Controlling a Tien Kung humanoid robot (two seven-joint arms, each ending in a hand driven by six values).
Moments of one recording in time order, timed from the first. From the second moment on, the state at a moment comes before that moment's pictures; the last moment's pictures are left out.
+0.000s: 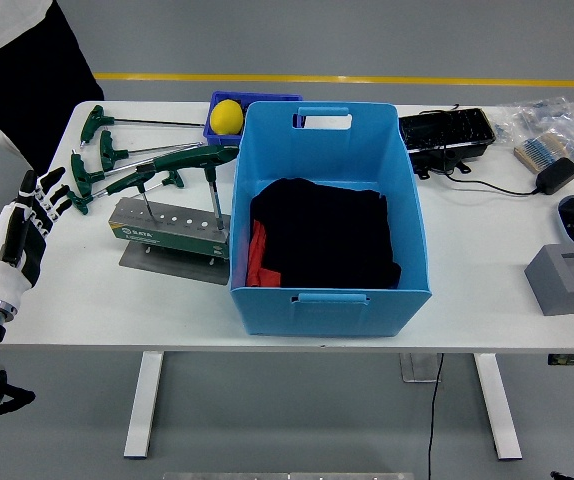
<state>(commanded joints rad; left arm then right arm) -0.04 0.09 -1.66 -1.25 1.23 -0.16 -0.21 0.20 -0.20 0.56 0.22 -0.73 -0.16 -0.17</state>
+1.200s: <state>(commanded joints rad) -0.05 0.10 -1.68 -1.26 1.42 -0.14 -0.24 0.21 -0.21 0.55 0.22 -0.70 -0.16 -0.17</state>
